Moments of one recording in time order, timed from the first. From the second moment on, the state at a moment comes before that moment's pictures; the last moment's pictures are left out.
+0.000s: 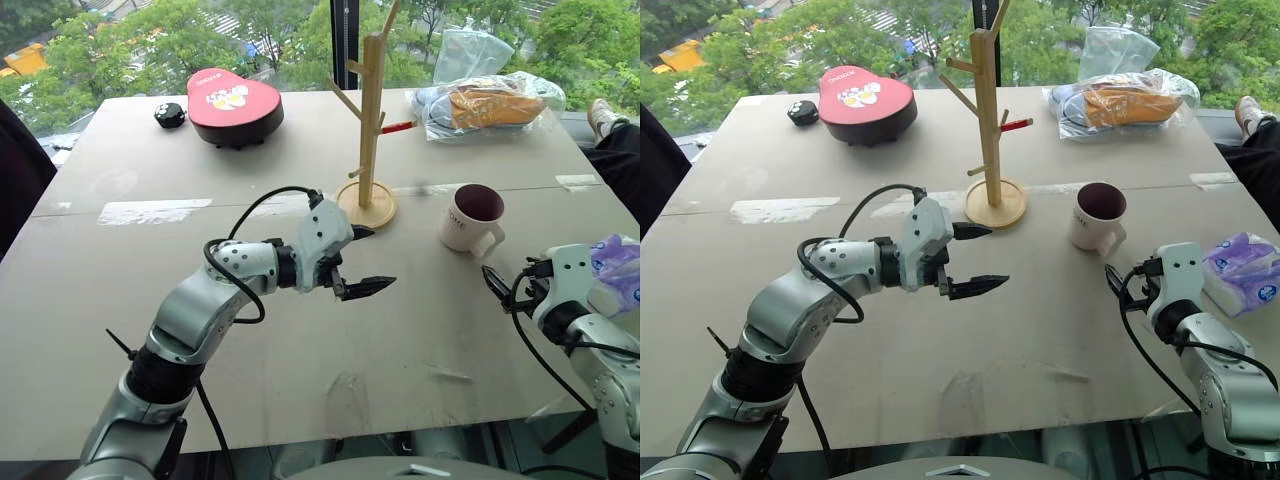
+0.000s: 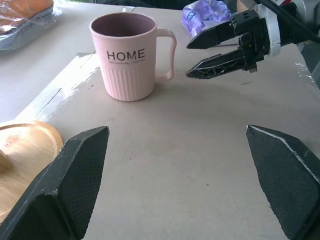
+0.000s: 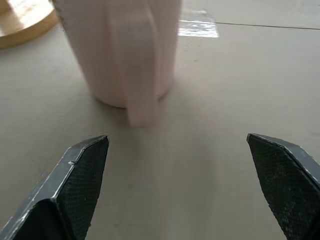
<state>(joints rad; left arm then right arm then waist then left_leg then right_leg) -0.44 0.59 -0.21 -0.47 -0.45 0.67 -0.79 0.07 -0.38 -0.27 -0.49 0.34 0.69 0.26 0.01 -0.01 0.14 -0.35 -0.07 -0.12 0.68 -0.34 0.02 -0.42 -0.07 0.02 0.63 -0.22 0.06</state>
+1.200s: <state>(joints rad) -0.29 0.45 -0.16 -0.50 -0.44 0.58 -0.68 -0.19 -0.40 -0.10 -0.16 0.18 0.40 0.34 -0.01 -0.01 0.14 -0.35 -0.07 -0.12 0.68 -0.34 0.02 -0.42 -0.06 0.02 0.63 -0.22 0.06</state>
